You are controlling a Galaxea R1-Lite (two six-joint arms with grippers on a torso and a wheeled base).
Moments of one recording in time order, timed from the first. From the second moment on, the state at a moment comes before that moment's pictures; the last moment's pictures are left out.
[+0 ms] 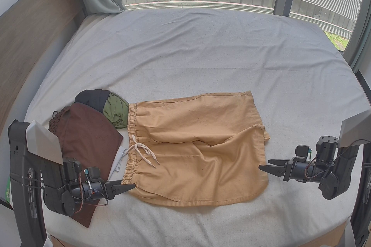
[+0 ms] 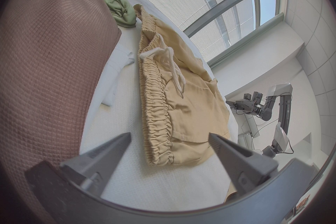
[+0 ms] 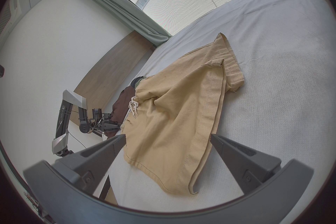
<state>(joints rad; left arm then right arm) 0.01 2.52 -0.36 -1.55 -0.86 -0.21 0.04 2.29 -0.33 -1.54 0.82 0.25</state>
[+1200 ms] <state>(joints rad) 0.00 2.53 -0.37 -1.55 -0.86 -0.20 0.05 2.47 -0.30 -1.54 0.83 0.07</state>
